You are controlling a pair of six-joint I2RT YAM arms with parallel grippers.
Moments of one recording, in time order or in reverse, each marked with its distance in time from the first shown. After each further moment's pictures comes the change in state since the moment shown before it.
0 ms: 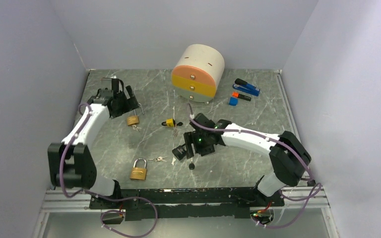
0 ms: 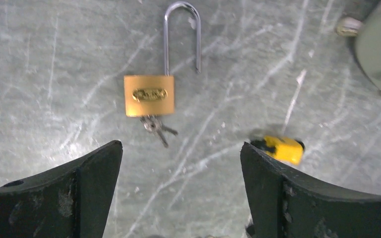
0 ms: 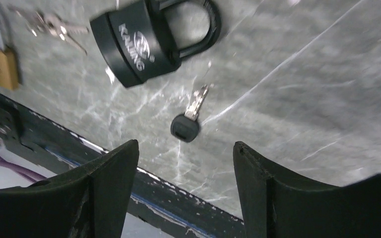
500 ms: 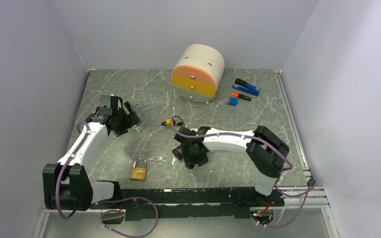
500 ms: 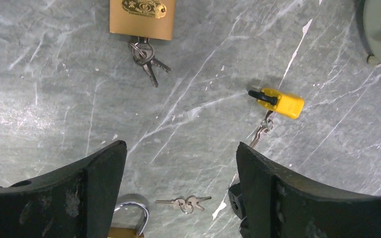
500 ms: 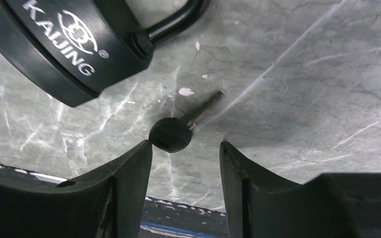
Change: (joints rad) left arm 0.000 -0.259 -0.296 0.016 0.123 -0.198; right arm 0.183 0.203 0.066 -0.125 0.154 0.167
